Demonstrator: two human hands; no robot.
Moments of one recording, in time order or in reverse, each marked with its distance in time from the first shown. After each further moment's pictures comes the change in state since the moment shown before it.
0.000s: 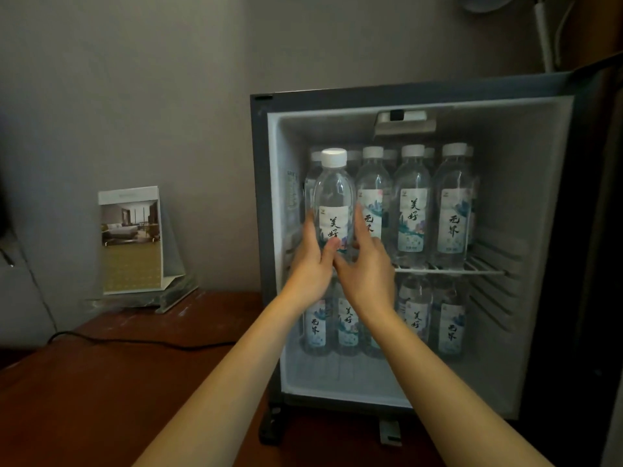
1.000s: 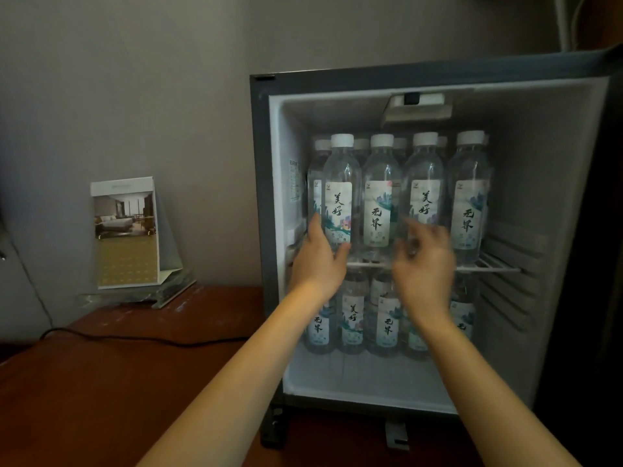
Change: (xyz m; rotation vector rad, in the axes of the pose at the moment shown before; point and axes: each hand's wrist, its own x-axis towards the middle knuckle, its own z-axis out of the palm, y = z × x) left_hand 0.013 -0.010 0.007 0.471 0.088 -0.096; right_hand 0.005 0.023 -0.035 -0.014 0.240 0.045
